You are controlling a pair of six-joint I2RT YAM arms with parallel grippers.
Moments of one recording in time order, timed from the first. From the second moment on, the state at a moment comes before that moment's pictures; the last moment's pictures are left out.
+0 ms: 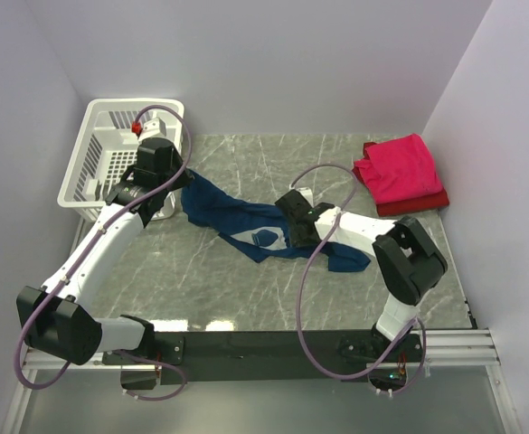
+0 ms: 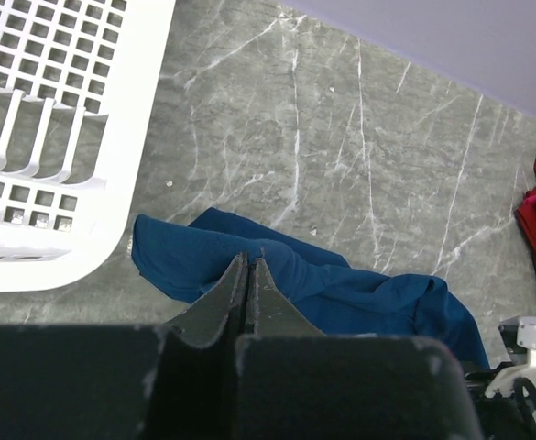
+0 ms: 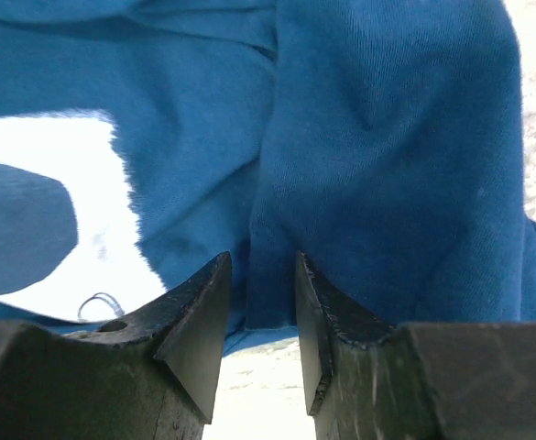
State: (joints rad) left arm -0.33 1.29 1.21 -0.40 -0.24 -0.57; right arm 0.68 1.72 1.06 -0.49 0.34 0.49
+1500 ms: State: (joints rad) left arm -0.31 1.24 2.02 -0.59 -0.11 -0.51; right arm 0.47 1.07 1.99 -0.77 0.73 0.13
